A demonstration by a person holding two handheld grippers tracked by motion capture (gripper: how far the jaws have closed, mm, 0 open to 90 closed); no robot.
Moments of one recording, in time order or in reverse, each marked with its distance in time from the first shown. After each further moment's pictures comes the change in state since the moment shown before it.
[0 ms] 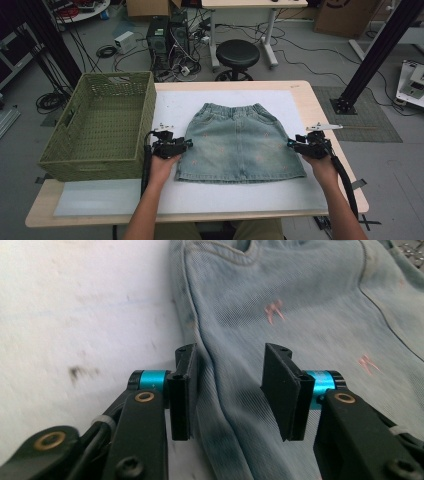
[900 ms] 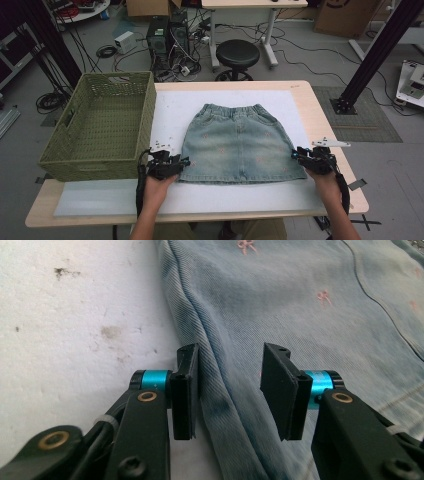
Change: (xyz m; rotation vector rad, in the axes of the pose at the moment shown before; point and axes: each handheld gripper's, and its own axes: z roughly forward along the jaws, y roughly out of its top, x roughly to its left) left arm -0.024 -0.038 -0.038 0.021 0.018 0.005; right arm 0.012 -0.037 -0.020 -0.069 0.002 0.035
